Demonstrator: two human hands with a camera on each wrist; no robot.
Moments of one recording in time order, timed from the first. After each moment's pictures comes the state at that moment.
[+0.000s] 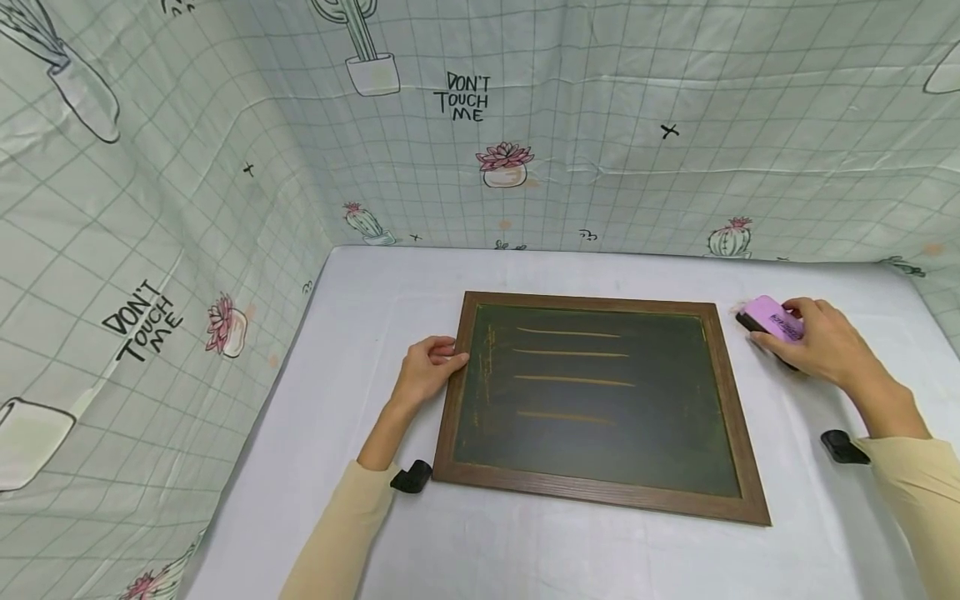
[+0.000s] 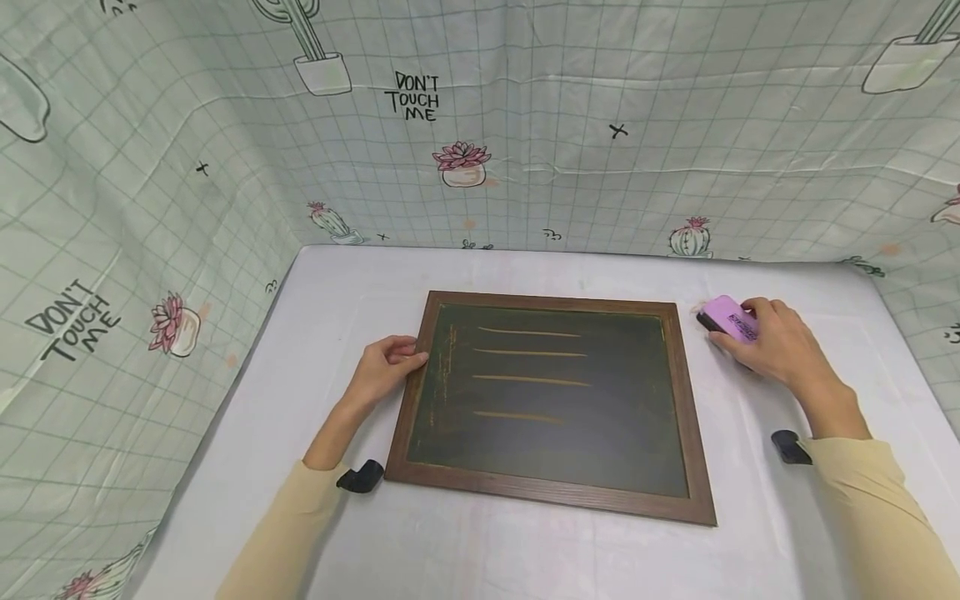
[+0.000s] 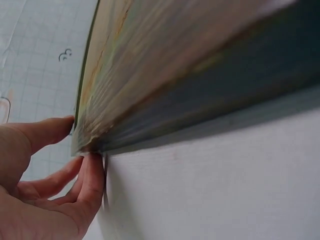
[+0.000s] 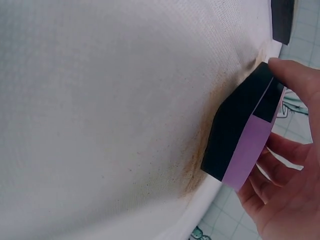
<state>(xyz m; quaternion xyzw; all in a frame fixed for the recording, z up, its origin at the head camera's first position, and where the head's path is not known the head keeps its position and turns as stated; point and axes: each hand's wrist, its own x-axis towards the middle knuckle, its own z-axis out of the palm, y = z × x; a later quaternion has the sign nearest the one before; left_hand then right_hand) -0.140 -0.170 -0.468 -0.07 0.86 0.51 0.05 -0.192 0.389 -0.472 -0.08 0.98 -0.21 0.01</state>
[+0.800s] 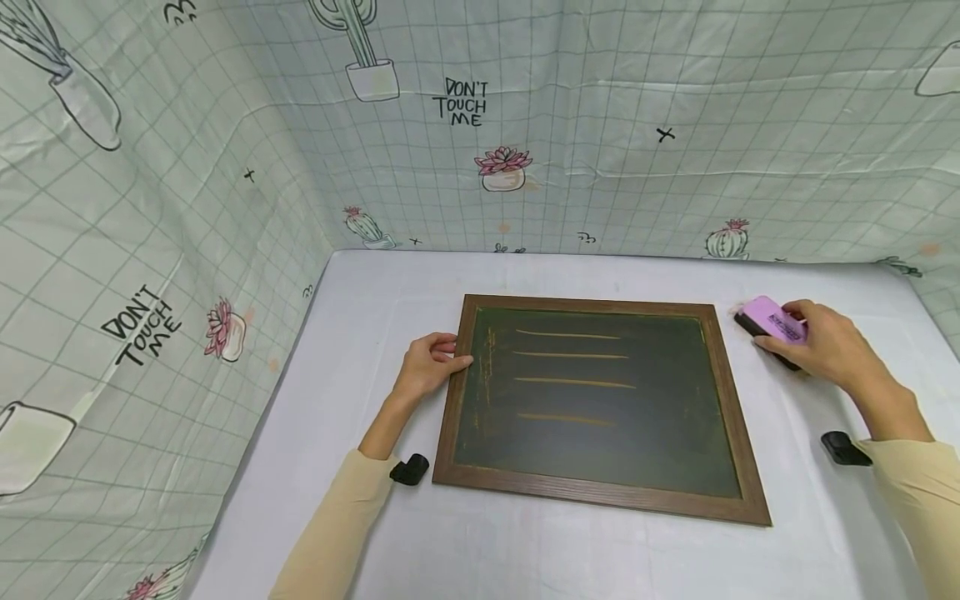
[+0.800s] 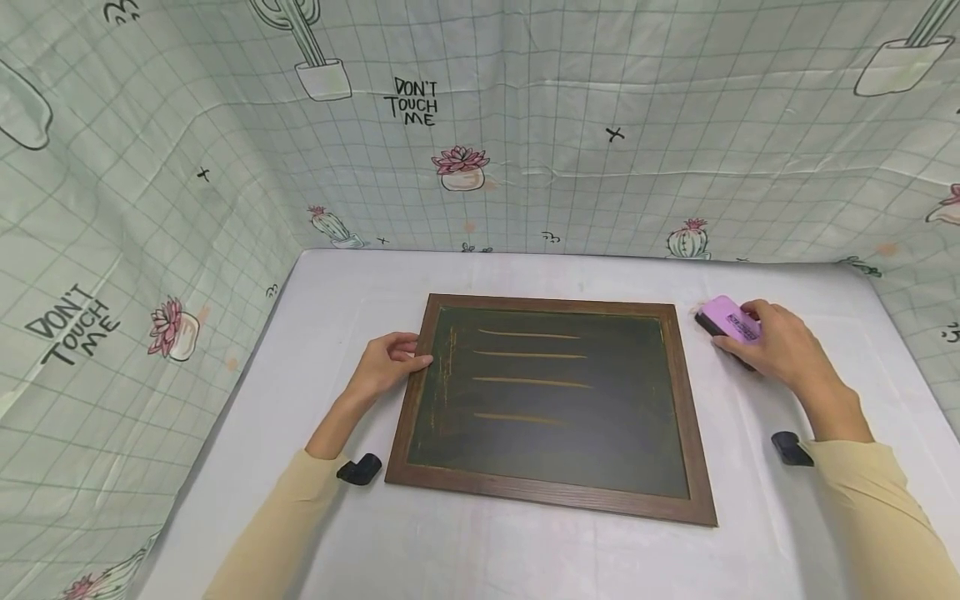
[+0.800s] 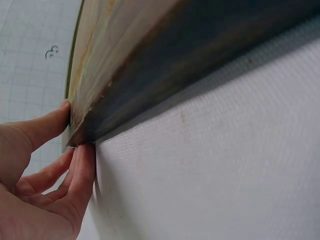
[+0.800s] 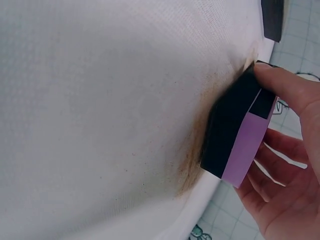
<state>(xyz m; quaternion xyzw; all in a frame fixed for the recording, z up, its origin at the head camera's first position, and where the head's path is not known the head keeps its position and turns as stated) -0.151 -0.172 -0.469 -0.06 0.86 0.50 0.07 -0.190 0.392 -0.470 -0.09 0.98 -0.20 0.00</state>
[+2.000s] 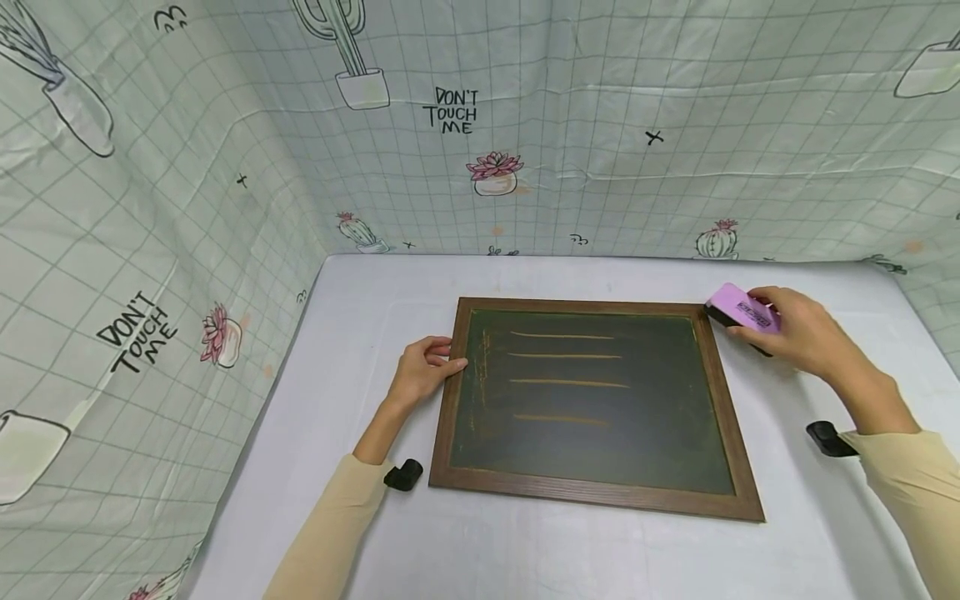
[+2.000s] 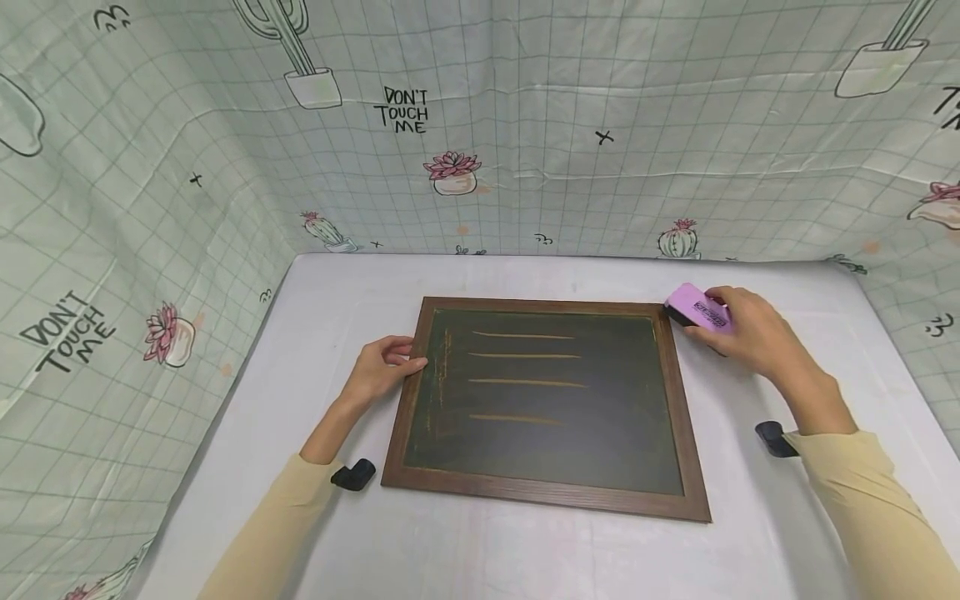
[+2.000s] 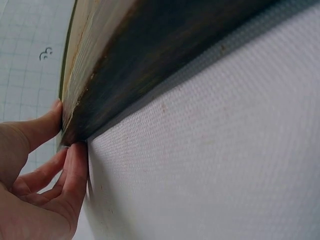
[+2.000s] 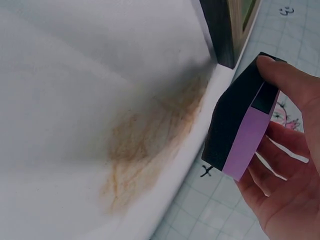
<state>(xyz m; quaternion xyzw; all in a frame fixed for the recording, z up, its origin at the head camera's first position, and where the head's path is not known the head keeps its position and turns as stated) -0.149 -0.172 -0.471 -0.05 0.86 0.50 0.07 -0.190 0.361 -0.443 -0.17 0.96 -0.21 -0.06</state>
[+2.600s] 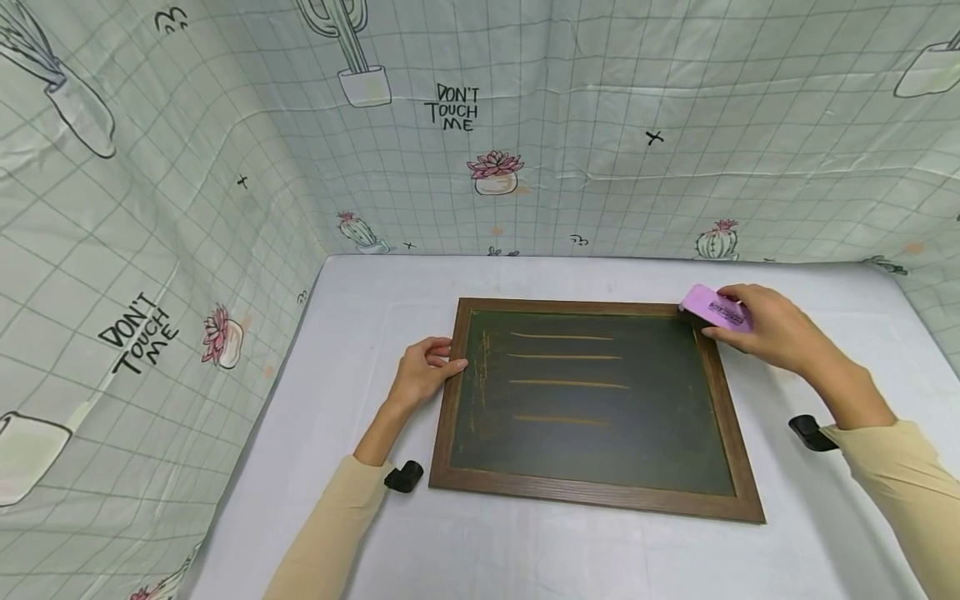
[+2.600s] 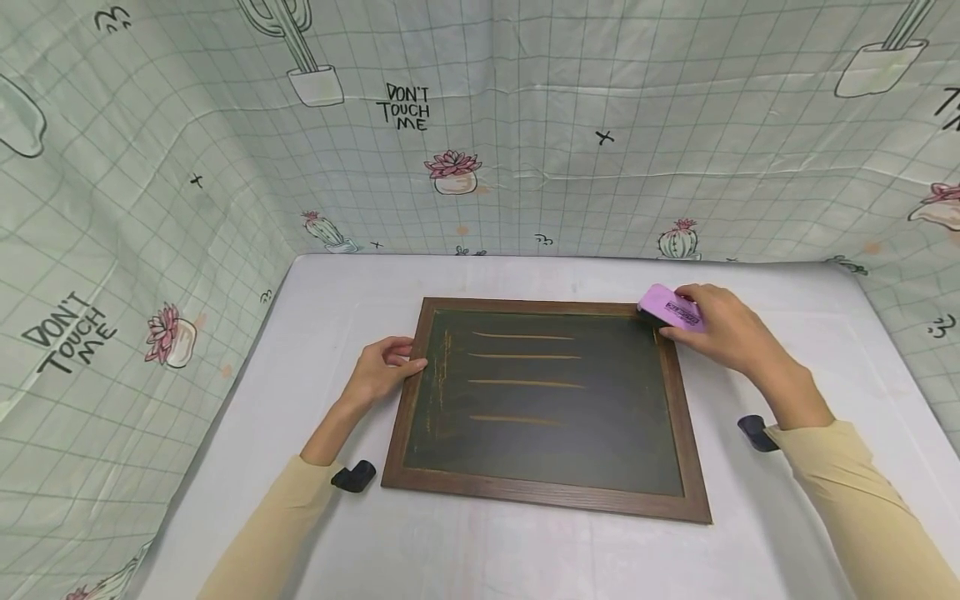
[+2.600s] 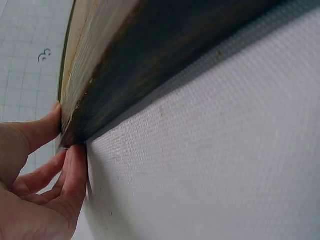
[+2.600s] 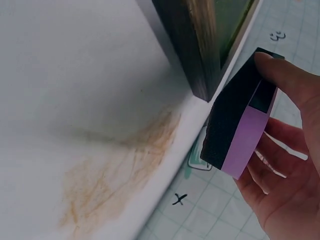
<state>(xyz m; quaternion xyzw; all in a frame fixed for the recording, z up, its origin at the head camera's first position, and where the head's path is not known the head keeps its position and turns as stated) -0.147 -0.172 -0.471 -0.05 0.86 0.50 0.07 -0.193 0.331 -0.434 -0.22 0.95 -0.20 -0.05</state>
